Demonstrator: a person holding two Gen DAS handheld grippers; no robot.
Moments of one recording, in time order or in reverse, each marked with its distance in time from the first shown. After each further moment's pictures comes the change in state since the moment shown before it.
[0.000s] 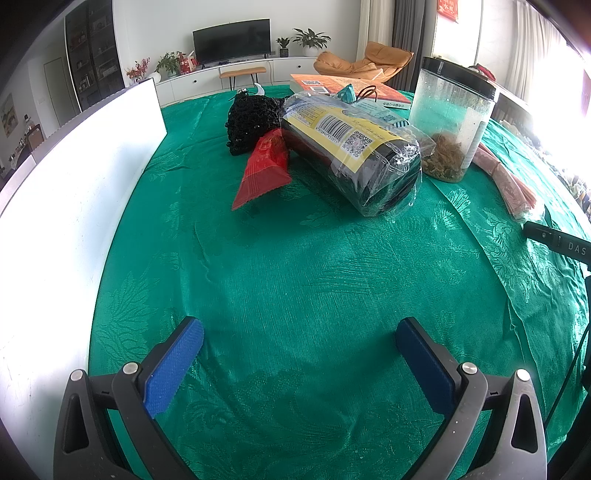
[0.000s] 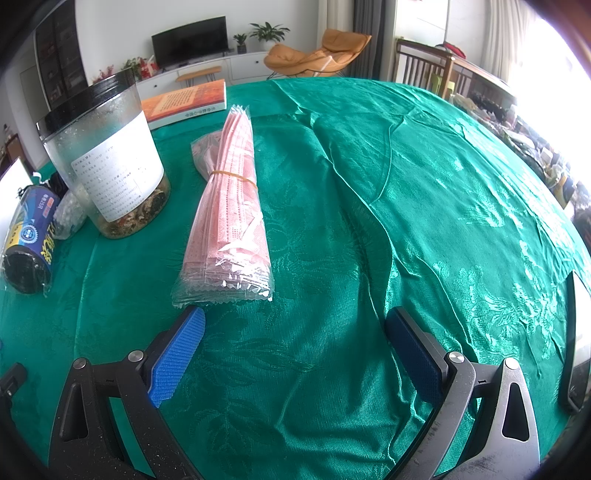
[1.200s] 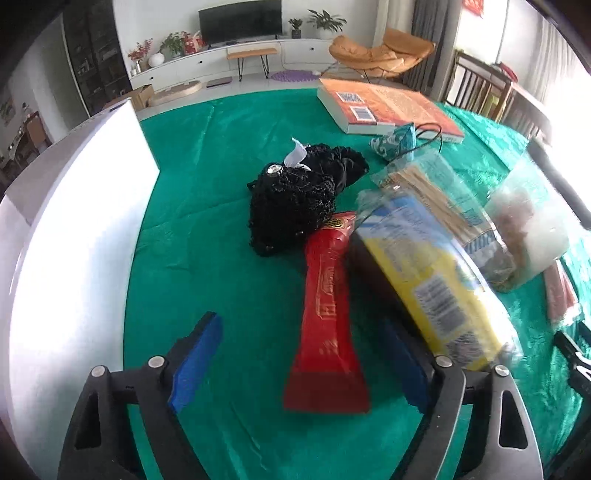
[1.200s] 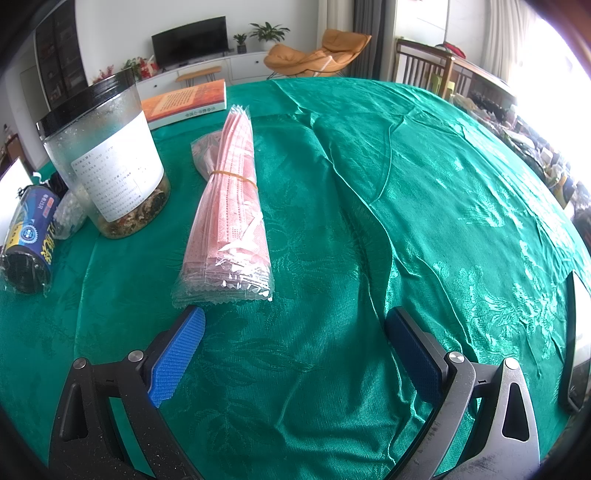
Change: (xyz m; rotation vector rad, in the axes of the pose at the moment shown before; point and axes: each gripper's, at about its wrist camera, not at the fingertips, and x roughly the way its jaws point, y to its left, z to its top) left arm 0.064 0.041 0.126 -0.013 0.116 0.023; right arm 0.000 0.000 0.000 0.000 0.001 0.000
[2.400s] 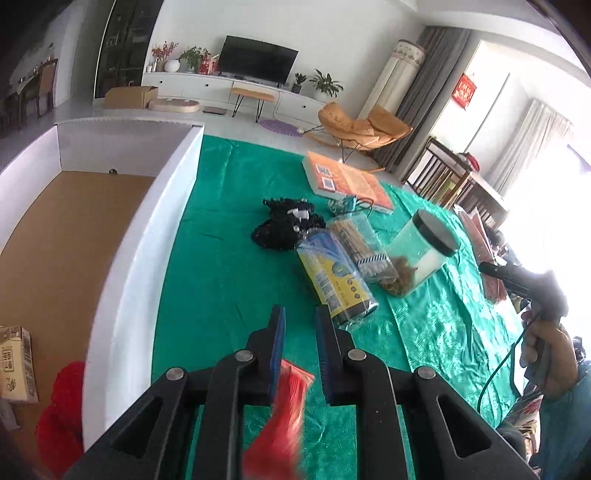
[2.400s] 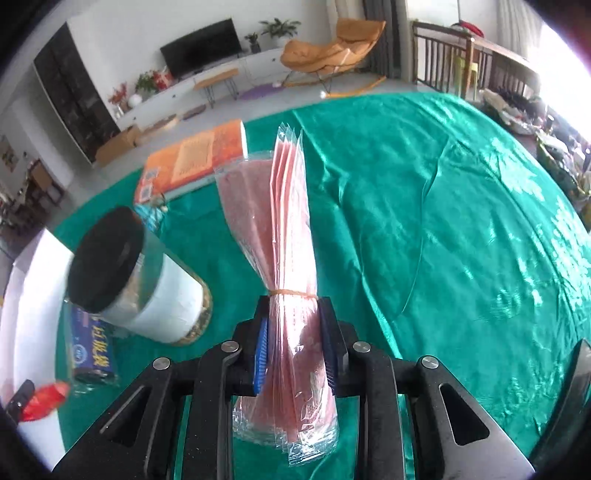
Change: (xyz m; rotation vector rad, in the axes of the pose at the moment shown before) left arm -0.147 0.056 -0.092 -0.248 -0.261 -0.288; right arm -0.054 -0.013 0.115 0.064 -0.013 0.200
